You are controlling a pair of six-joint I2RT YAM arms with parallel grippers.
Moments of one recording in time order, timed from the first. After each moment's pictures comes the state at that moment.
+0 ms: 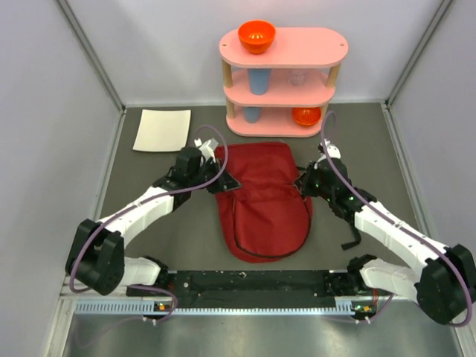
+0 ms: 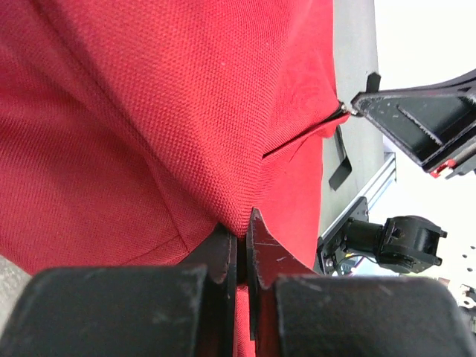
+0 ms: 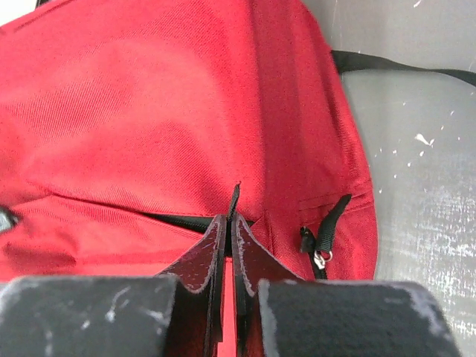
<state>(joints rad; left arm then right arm) -0.46 1.29 0.76 -0.02 0.47 -0.73 0.52 1.10 0.68 -0.14 0.09 0.60</state>
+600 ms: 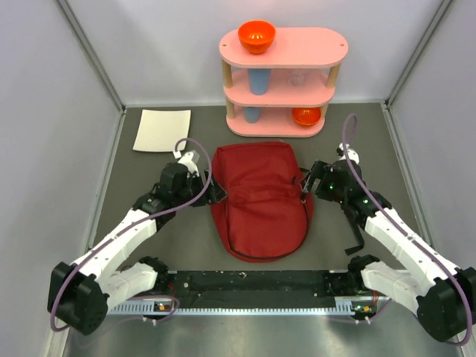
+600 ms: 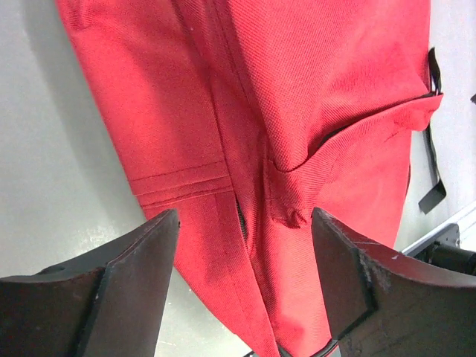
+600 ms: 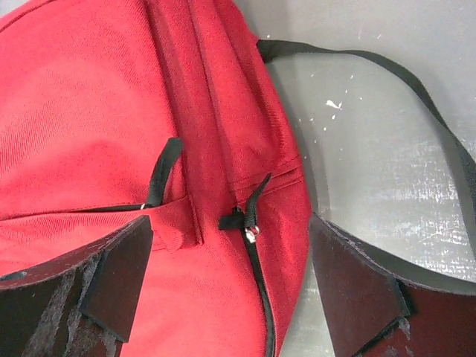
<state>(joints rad) -0.45 1.04 0.68 -0.27 0.22 -0.60 0.43 0.96 0.67 -0.33 0.13 0.62</state>
